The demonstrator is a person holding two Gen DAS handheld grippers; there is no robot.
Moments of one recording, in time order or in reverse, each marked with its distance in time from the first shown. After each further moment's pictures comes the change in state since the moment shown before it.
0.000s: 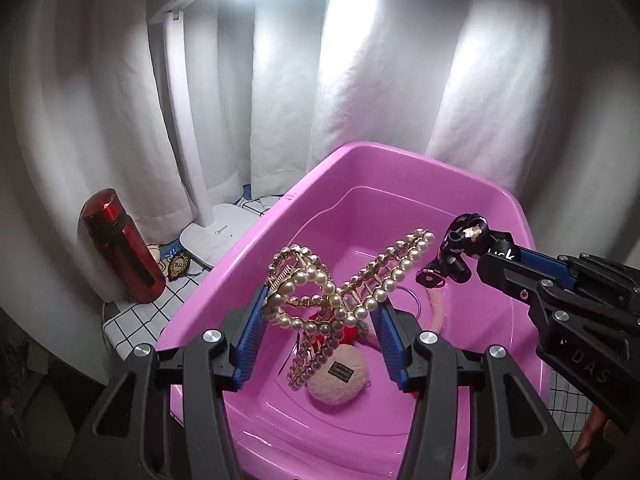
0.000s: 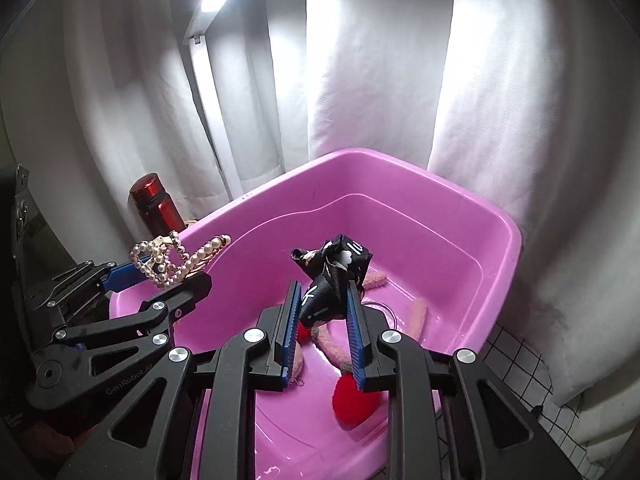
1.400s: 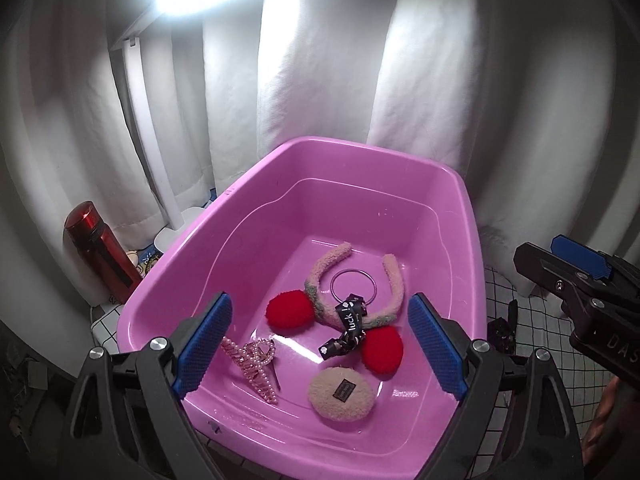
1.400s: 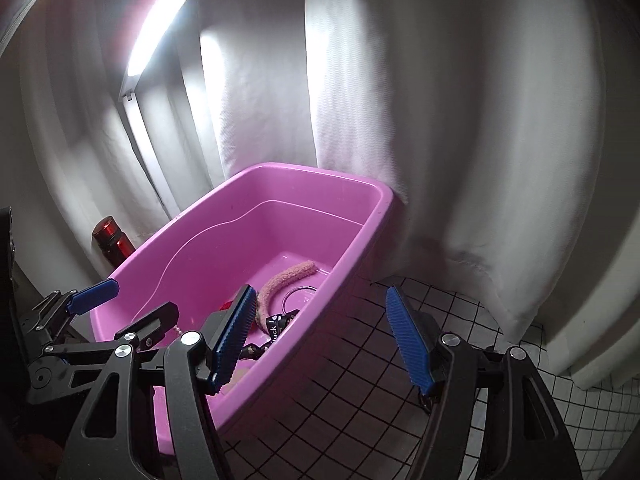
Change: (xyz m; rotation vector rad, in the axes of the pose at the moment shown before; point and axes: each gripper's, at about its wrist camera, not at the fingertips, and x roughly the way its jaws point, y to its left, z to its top) left arm -0.030 -0.052 -0.013 0.096 -0.013 -0.075; right arm -0.089 -0.057 -0.054 0.217 -0.105 -0.177
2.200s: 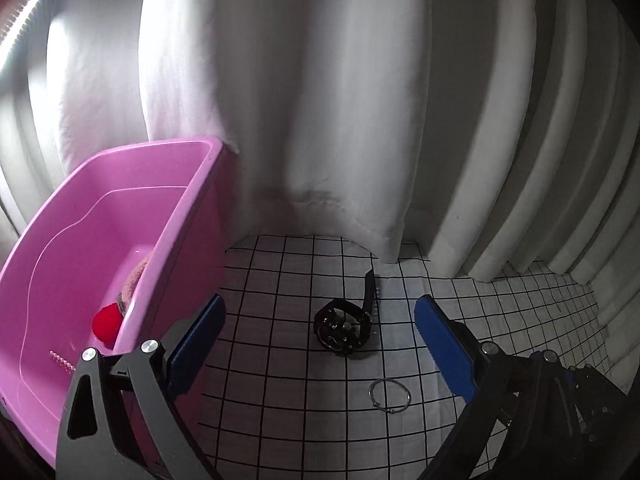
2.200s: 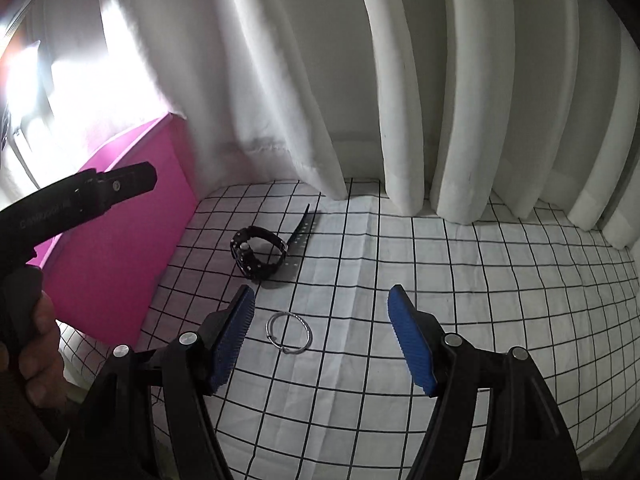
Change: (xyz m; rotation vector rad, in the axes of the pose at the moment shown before) left arm 0.033 -0.188 -0.029 0.220 0.045 -0.290; right arm -0.066 -0.146 -0.159 0.330 0.099 -0.304
